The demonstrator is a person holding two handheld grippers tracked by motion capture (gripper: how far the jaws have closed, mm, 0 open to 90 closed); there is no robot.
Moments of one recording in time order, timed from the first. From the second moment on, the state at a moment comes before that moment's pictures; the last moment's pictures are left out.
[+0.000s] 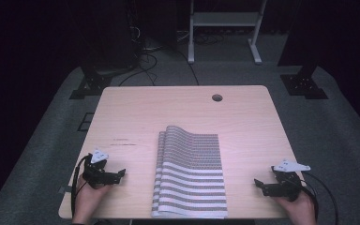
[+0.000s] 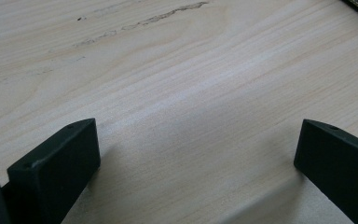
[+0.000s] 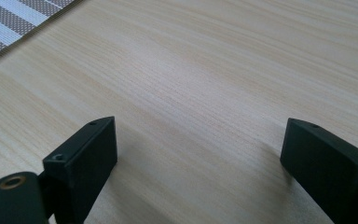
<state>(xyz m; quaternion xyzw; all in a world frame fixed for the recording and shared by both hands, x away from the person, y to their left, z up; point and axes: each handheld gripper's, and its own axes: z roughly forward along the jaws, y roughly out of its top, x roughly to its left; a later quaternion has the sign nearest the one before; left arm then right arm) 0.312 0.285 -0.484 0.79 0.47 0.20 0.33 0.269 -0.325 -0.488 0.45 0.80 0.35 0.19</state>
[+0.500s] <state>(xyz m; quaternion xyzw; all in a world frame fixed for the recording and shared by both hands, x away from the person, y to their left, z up) 0.307 0.284 -0.484 0.80 0.45 0.20 0.33 0.275 -0.320 -0.482 0.44 0.81 0.35 0.19</state>
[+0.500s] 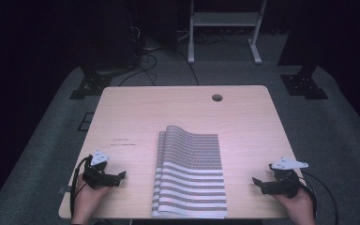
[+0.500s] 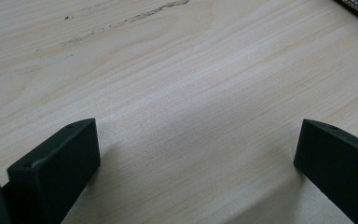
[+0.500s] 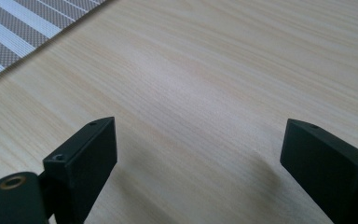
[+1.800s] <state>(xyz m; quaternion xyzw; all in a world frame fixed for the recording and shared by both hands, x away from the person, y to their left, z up) 0.303 0.283 -0.484 0.81 0.43 0.19 0.34 0.292 -0.264 -0.458 0.37 0.81 0.42 0.15</state>
